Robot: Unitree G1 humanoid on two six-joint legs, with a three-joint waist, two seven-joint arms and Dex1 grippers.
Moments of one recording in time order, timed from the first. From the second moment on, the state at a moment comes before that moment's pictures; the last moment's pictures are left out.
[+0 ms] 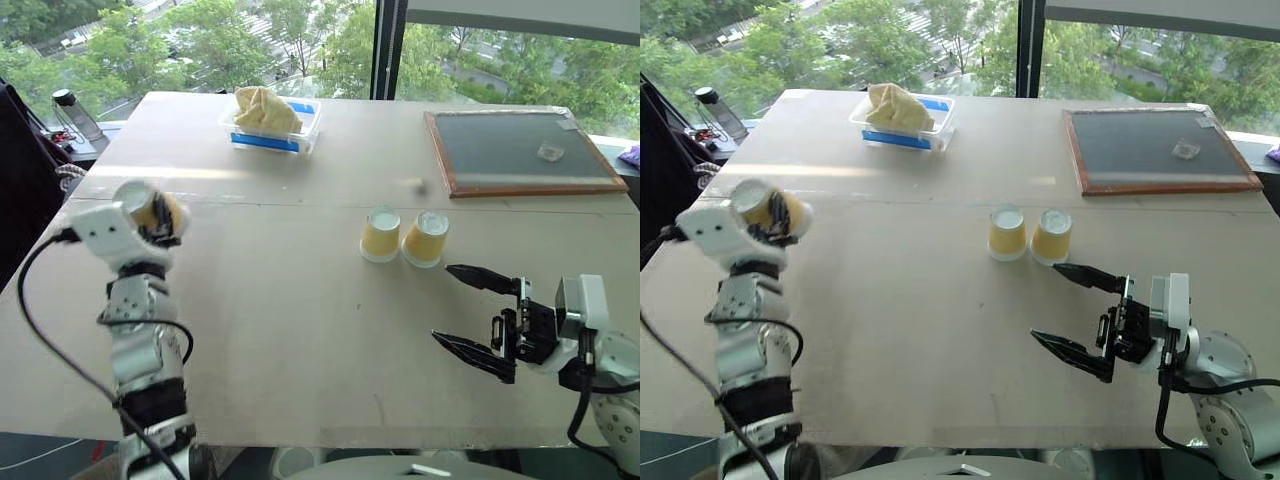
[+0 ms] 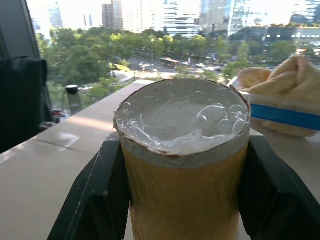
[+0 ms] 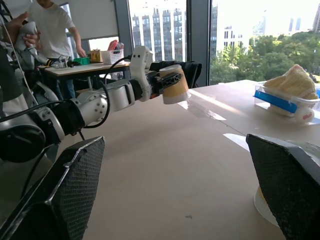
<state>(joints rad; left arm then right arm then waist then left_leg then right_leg) -0.37 0.34 0.39 0.08 -0.26 0.04 -0.18 0.22 -0.54 -0.14 -0.58 0.77 0.15 1.03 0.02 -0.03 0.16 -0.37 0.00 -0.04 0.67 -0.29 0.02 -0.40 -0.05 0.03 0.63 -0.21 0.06</state>
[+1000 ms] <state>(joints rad) -1.14 0.23 -0.09 0.75 -0.29 0.08 -1.25 0.60 -0.29 -0.25 -0.78 0.68 -0.14 0.74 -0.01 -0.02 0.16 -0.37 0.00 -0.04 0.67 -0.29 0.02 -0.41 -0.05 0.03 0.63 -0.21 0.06</state>
